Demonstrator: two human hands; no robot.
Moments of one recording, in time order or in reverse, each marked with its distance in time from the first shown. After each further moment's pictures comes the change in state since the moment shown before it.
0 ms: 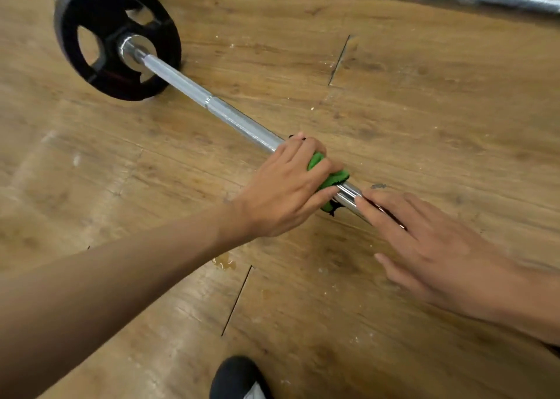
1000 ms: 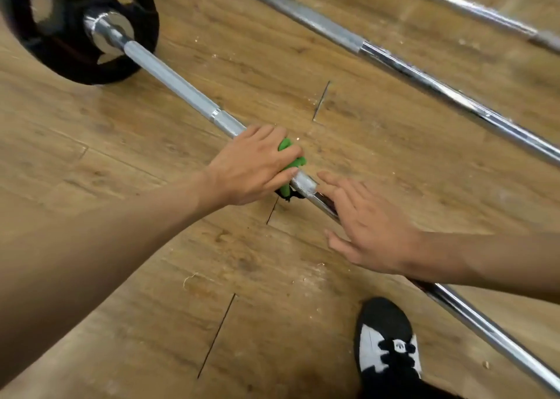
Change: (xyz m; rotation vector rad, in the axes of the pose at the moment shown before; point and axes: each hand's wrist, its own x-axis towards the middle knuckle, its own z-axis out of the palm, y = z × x) left_hand 0.004 -0.106 -0.012 0.083 0.134 0.043; right_hand 0.111 -0.014 -0.014 -0.135 -0.237 0.103
